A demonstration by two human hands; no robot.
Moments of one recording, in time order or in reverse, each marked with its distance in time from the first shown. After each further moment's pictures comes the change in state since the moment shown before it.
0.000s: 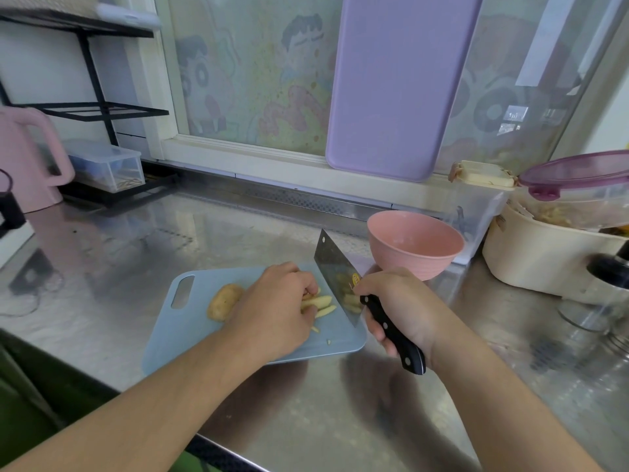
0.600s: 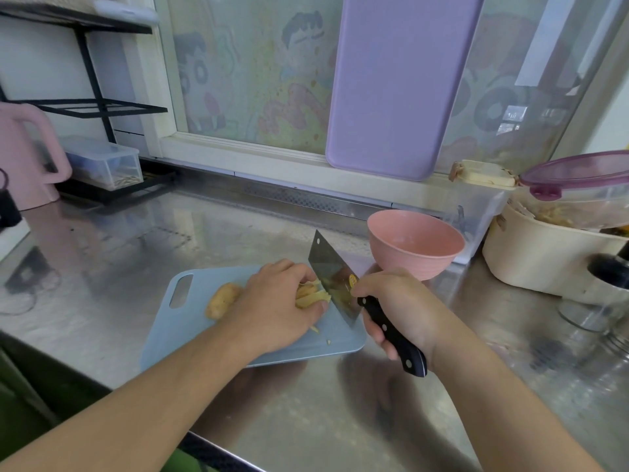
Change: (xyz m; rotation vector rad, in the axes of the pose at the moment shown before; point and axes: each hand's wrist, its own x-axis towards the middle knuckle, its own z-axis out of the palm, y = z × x) left_hand 0.008 -0.005 0.001 -0.053 -0.041 -0.029; right_hand 0.001 0.002 0.003 0.008 -0.008 0.005
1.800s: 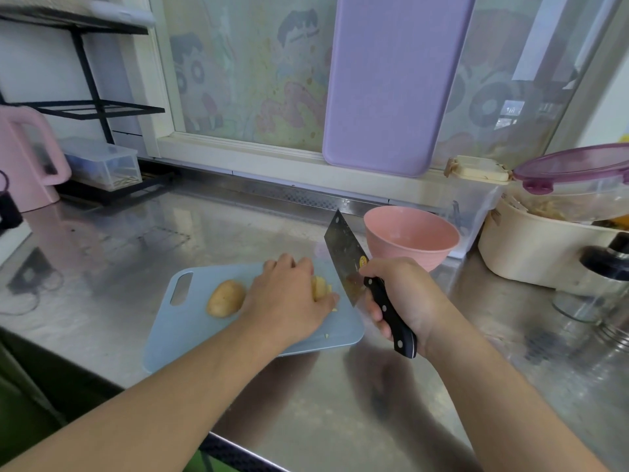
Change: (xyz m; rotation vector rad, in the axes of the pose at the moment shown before) left_hand 0.002 0.030 0.002 0.216 -0.057 -0.132; right_hand -0.003 -0.002 -0.005 0.141 0.139 0.030
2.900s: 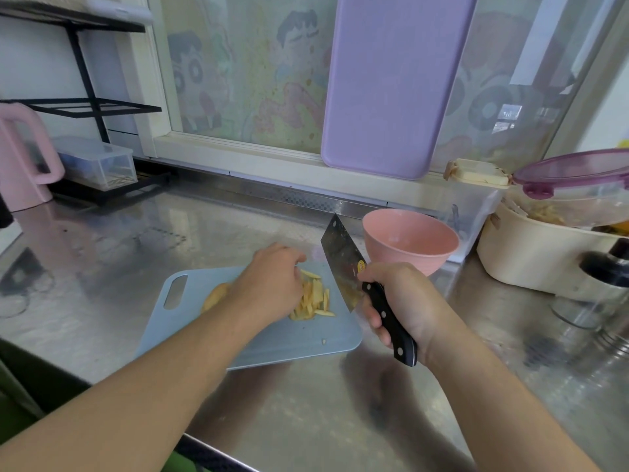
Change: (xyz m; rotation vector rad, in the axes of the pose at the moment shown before) left_hand 0.031 -0.022 -0.007 -0.176 0.012 0.024; right_hand -0.003 -0.003 0.001 0.020 -0.039 0.045
